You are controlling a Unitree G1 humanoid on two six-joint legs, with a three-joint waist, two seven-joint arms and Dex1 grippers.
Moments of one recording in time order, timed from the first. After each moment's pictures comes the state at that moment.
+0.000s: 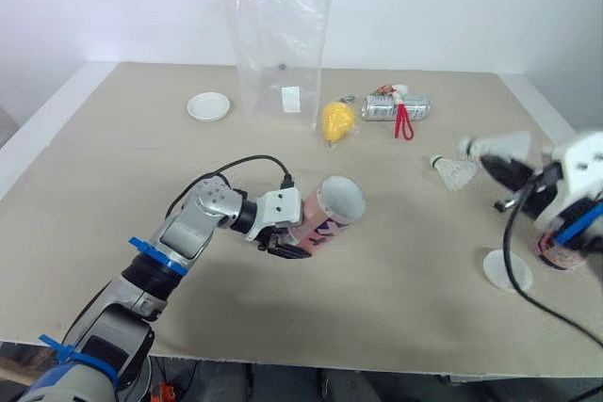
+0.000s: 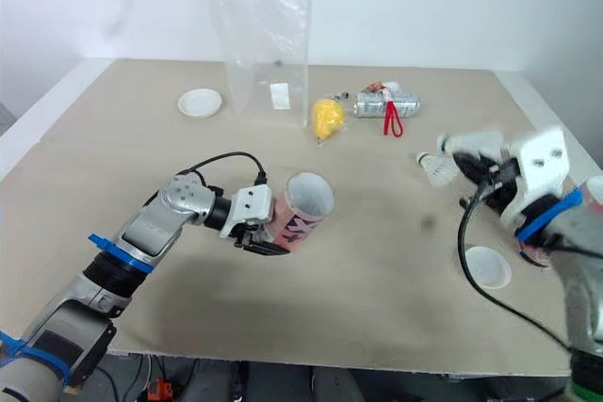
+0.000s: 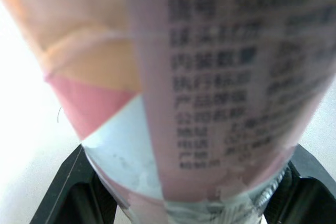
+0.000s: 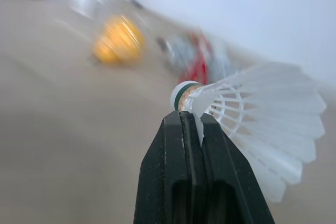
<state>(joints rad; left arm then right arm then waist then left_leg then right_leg) -0.71 0.44 -0.42 0.17 -0.05 0.27 -1.26 -0.21 -0.95 -0.46 -0.41 0.46 0.47 0.65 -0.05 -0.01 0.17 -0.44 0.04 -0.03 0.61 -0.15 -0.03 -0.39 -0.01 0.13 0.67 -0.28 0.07</state>
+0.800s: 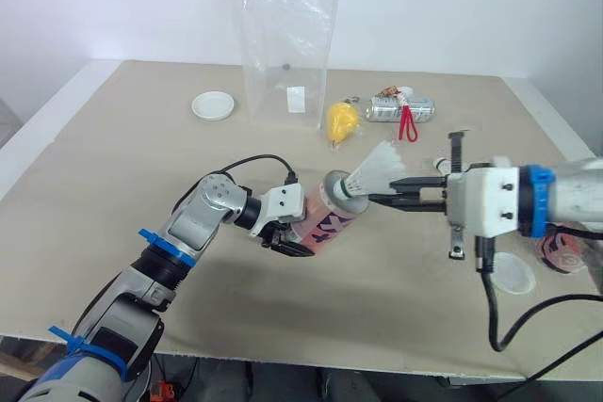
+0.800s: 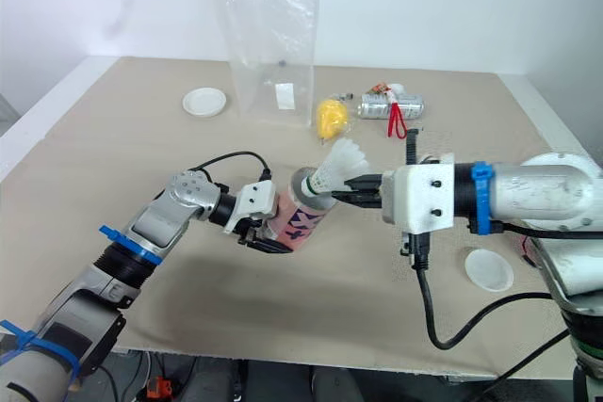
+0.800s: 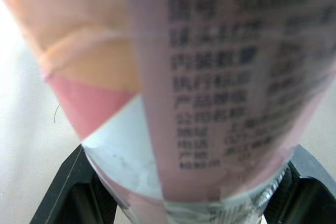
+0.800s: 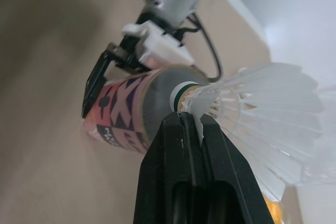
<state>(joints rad) -0.75 0.40 -0.42 0.26 -0.05 0.24 -1.29 -0.45 -1.05 -0.05 -0.49 0.38 0.11 1.13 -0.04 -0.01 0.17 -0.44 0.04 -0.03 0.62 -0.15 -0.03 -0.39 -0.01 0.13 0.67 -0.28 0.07</state>
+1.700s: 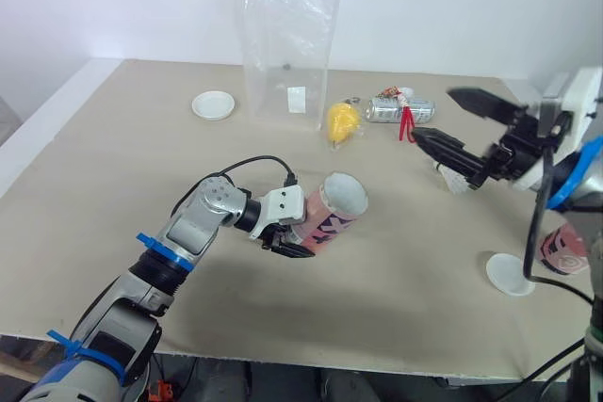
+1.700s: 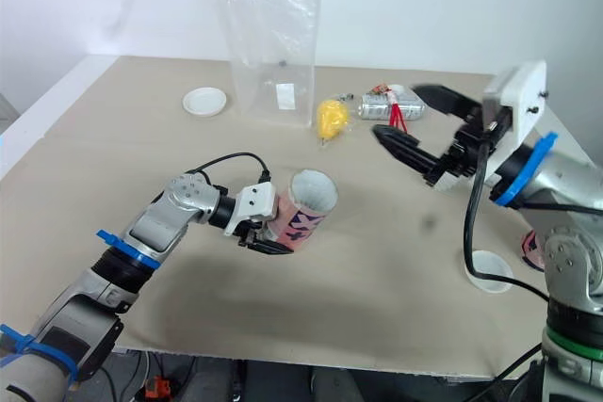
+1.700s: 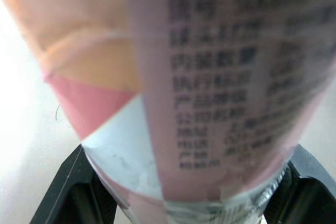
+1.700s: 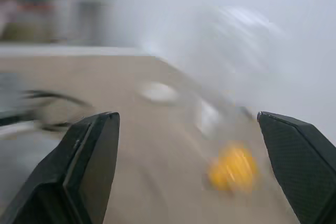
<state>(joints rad) -0.73 0.41 -0.42 0.21 -0.05 0.26 -1.26 -0.33 -0.77 -0.41 -0.33 0.72 0.62 0.63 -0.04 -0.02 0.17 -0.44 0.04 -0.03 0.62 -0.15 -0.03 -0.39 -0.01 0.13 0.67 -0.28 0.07</state>
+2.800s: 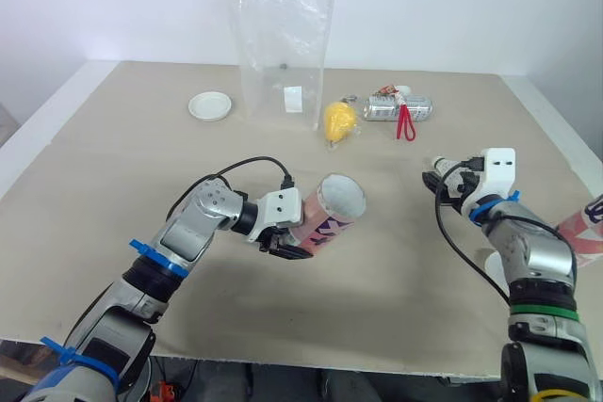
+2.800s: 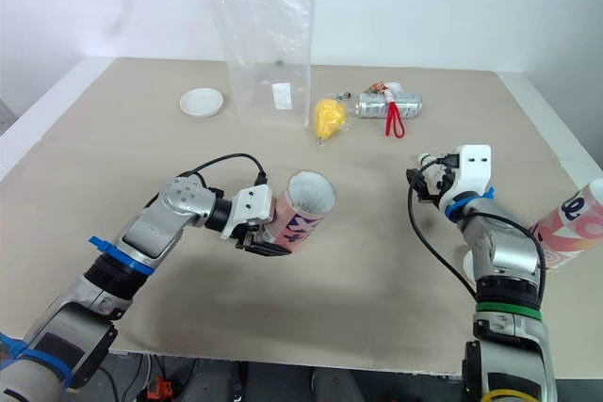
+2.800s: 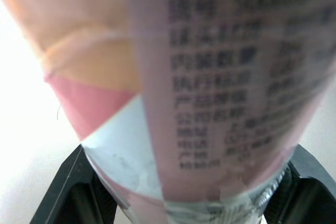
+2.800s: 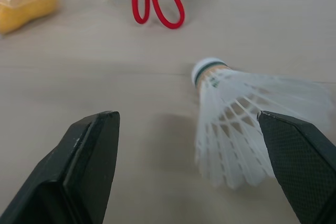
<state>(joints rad) -0.69 0.43 -0.42 0.13 -0.05 0.29 -1.23 -0.54 -0.56 -0.27 0.40 0.32 0.45 0.39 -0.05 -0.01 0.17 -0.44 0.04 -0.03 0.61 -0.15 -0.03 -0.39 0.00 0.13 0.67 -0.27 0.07</state>
